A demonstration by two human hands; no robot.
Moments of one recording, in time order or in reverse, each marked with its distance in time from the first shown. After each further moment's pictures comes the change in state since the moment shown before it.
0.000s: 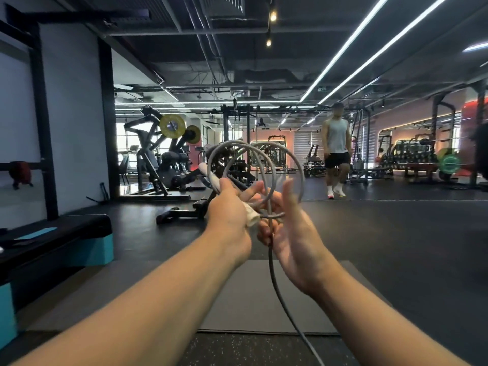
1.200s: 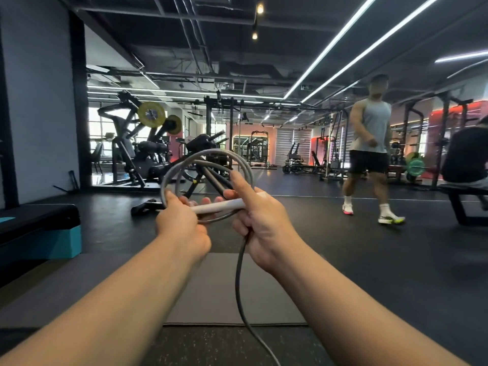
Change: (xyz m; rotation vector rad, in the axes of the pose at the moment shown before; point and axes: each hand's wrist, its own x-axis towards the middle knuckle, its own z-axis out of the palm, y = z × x) left_hand 0.005 -0.006 -0.016 -0.305 0.435 0.057; right_hand 0.009 -0.018 0.015 0.023 0.317 0.170
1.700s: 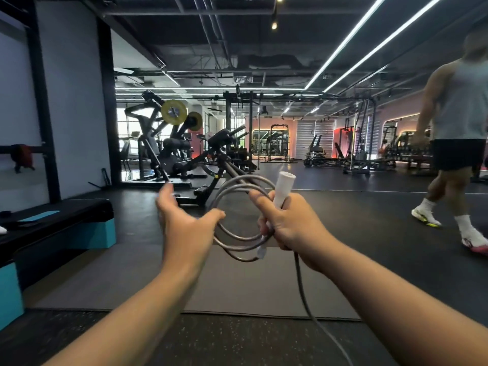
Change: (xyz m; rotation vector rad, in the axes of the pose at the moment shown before) left_hand 0.000 0.019 -0.068 0.935 -0.188 0.597; right_hand -0.009 0.005 -0.013 -0.756 -0.125 -0.206
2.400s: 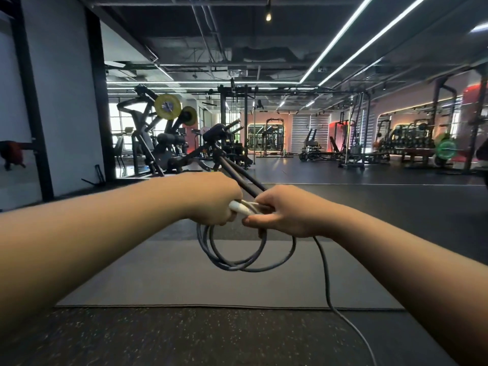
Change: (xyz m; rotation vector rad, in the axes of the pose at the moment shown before) left_hand 0.046 0.068 0.022 1.468 -0.938 0.635; right_hand 0.016 -0.010 -0.029 -0.813 -0.427 -0.187
